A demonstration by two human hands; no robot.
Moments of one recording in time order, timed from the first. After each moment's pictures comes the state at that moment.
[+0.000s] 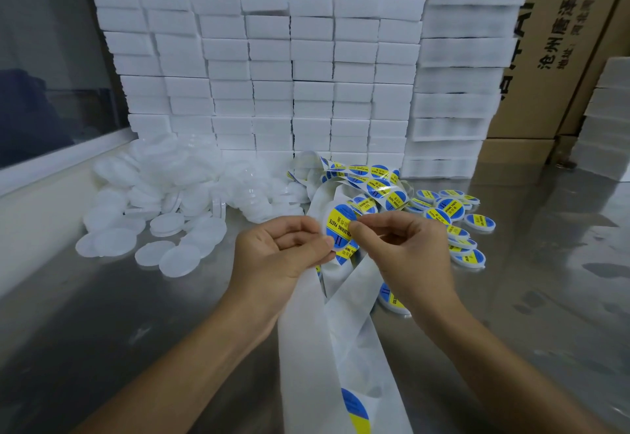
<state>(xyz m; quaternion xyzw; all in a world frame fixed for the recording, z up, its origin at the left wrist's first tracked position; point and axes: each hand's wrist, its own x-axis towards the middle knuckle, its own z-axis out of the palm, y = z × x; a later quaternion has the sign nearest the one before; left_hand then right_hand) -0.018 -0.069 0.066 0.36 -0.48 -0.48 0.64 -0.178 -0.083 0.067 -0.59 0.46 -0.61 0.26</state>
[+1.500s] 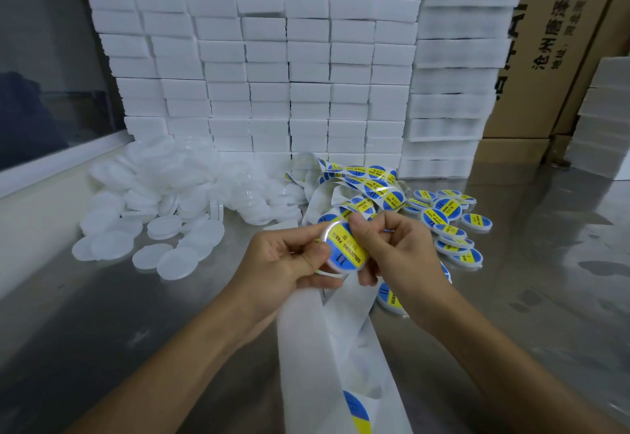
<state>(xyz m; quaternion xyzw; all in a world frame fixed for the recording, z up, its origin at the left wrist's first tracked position) -0.010 -0.072 0.064 0.30 -0.56 -0.56 0.53 -0.177 -0.080 0.070 -0.58 0.37 -0.58 0.43</state>
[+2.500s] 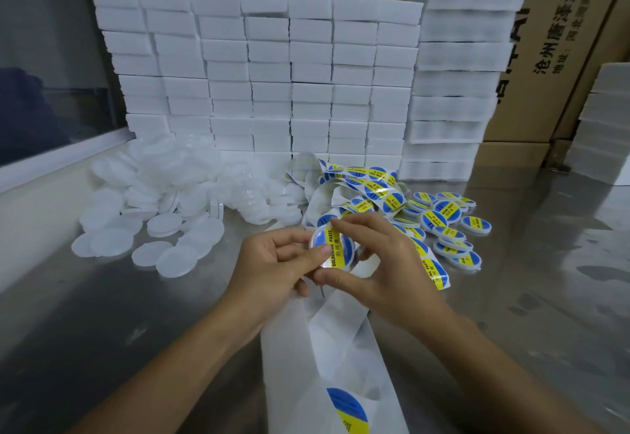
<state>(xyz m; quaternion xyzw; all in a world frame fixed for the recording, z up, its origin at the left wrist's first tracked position) -0.011 -0.076 0.056 0.41 -0.54 -0.47 0.56 -0.179 -0.083 0.053 -0.79 0.39 -0.47 0.09</state>
